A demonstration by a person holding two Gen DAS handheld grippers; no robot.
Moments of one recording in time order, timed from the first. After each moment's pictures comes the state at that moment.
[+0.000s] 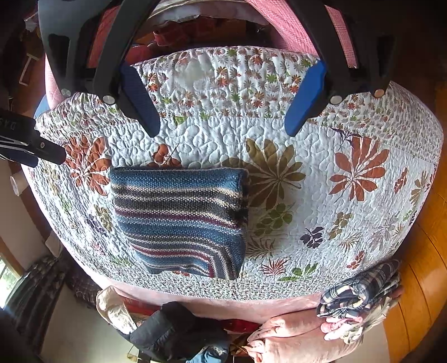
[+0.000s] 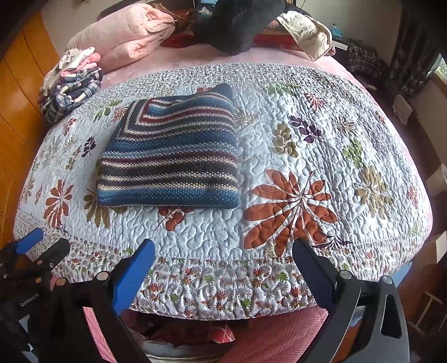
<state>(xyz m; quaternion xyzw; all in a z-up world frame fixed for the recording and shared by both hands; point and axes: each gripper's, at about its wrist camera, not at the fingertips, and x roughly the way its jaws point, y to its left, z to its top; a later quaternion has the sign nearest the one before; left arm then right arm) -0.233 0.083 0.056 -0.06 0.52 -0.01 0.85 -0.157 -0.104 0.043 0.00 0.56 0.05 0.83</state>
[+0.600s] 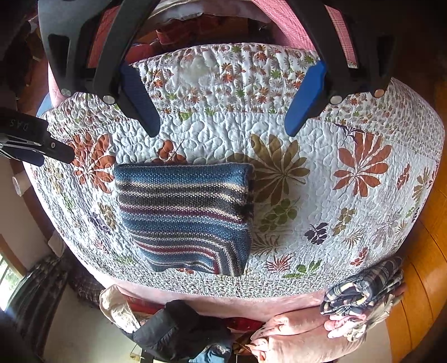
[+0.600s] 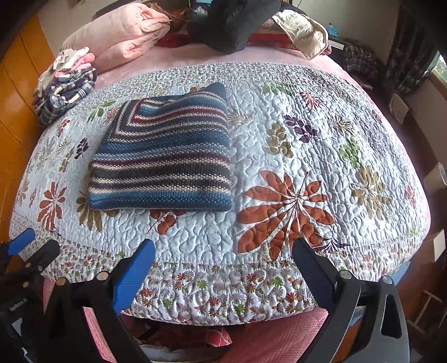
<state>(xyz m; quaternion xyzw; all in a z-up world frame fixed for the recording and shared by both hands) -0.228 0.080 0.060 -0.06 0.52 -0.01 0.85 -0.151 -0.108 0.035 0.00 0.56 0.04 0.83</state>
